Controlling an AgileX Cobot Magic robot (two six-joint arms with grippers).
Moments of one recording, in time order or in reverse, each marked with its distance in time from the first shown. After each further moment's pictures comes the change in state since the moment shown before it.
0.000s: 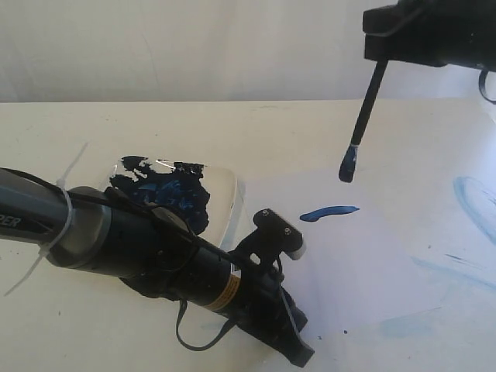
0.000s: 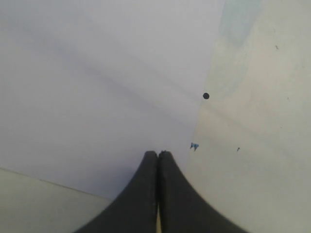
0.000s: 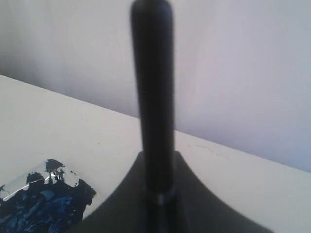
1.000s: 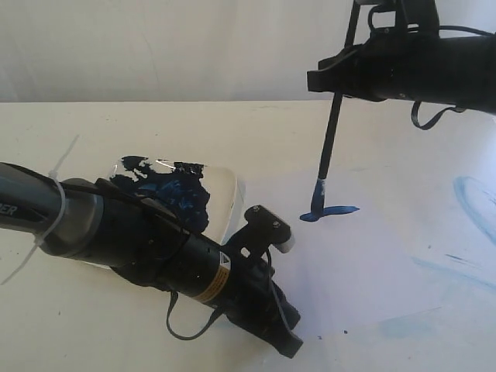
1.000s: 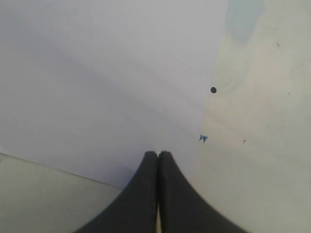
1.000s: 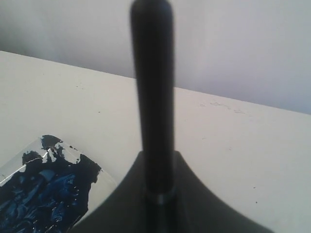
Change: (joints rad) left arm 0.053 0.005 0.000 0.023 -0.074 0.000; right arm 0.116 0.213 -0.078 0.017 -0.127 0.075
